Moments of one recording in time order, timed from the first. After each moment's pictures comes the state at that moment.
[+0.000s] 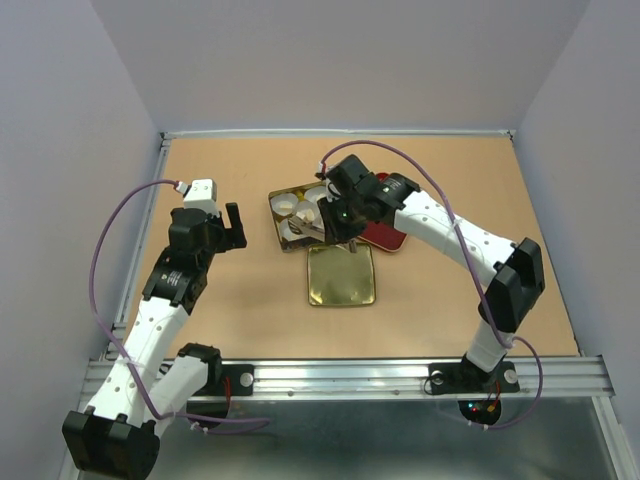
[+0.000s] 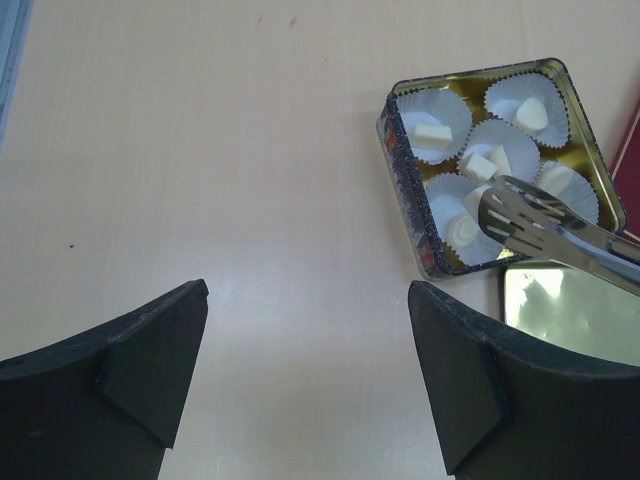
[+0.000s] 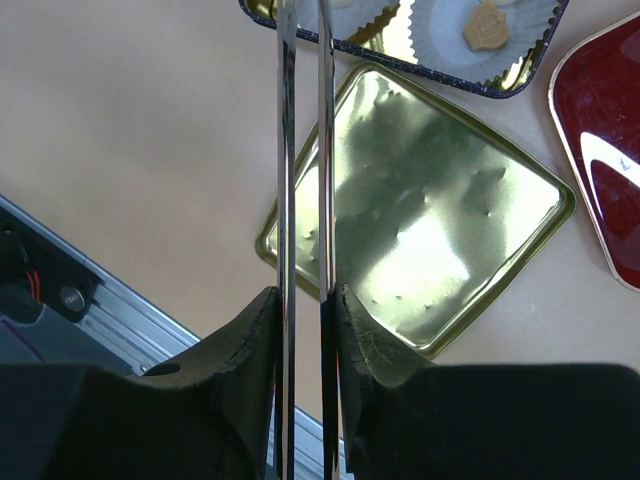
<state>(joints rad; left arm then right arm) -0.23 0.81 0.74 -0.35 -0.18 -0.19 0.80 1.74 1.67 -0.88 -0.11 0.34</state>
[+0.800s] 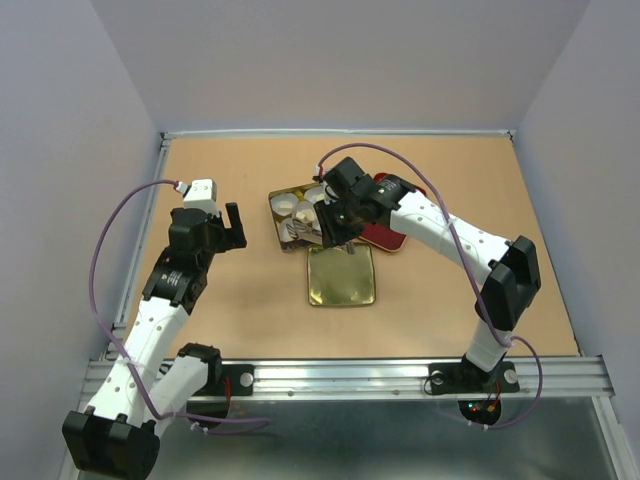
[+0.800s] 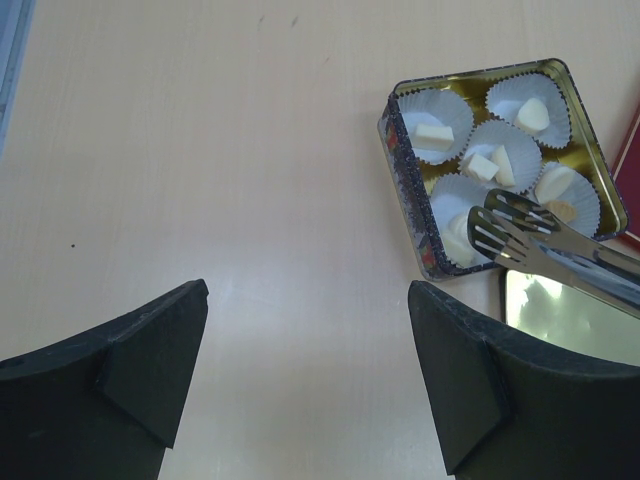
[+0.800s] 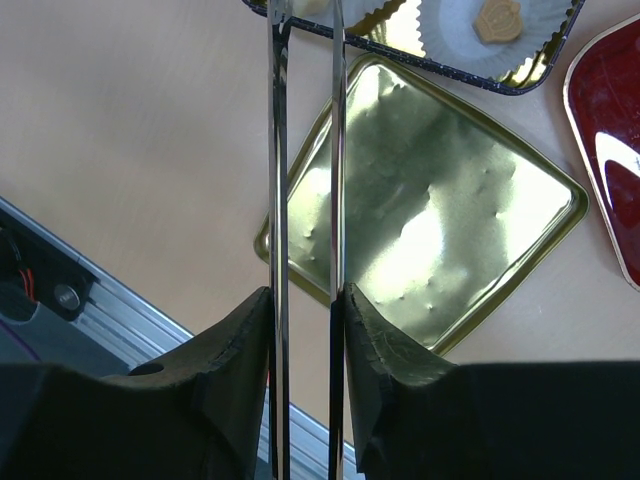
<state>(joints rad) -0.23 0.81 0.74 -0.35 -0.18 -0.19 0.81 1.77 1.67 -0.88 -0.11 0.34</state>
